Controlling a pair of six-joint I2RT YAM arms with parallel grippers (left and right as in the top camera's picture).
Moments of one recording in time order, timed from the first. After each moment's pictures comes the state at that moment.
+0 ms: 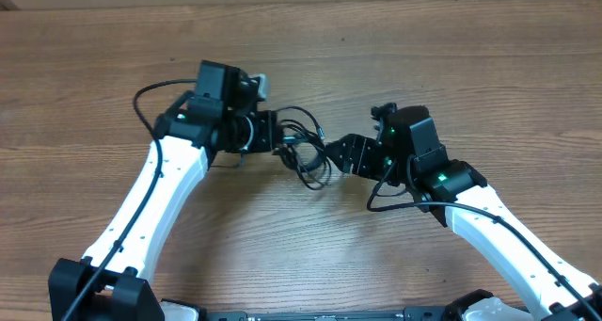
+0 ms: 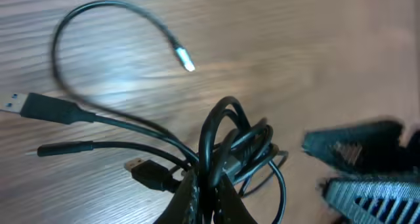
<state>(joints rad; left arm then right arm) -0.28 1.54 1.21 -0.73 0.48 -0.28 0.43 1.35 0.82 -0.23 -0.48 0.72</state>
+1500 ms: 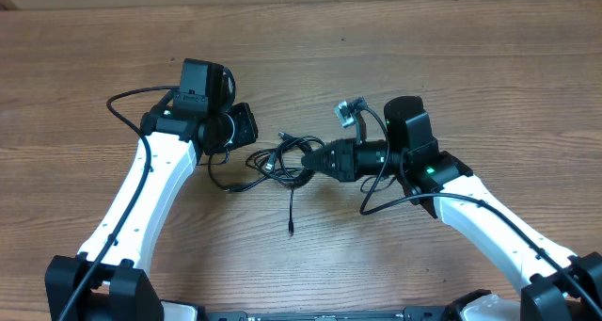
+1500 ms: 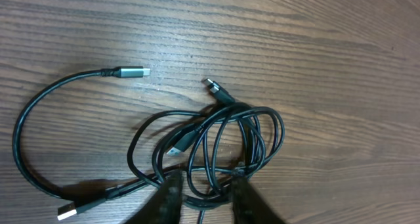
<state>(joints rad) -0.19 1.56 1.21 -0.76 0.26 -0.51 0.43 1.45 0.82 -0.01 -0.94 0.57</state>
